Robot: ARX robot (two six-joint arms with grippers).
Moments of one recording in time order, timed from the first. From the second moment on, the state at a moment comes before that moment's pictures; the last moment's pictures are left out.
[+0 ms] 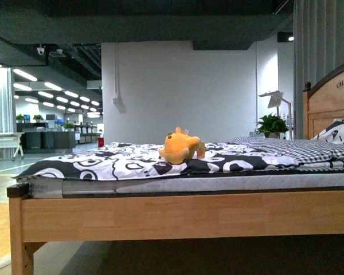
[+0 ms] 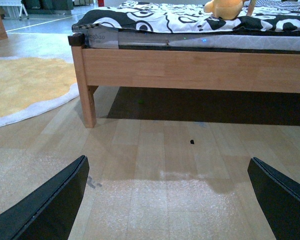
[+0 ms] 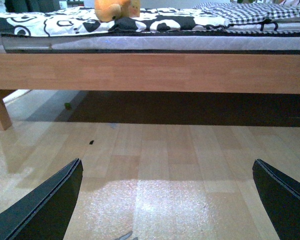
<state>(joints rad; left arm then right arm) 0.00 0.04 0.05 -0.01 0.00 -0.01 0.00 0.00 0.01 0.00 0.00 0.00</state>
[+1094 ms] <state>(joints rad) 0.00 0.04 0.05 -0.01 0.00 -0.01 0.00 0.00 0.01 0.00 0.00 0.00</state>
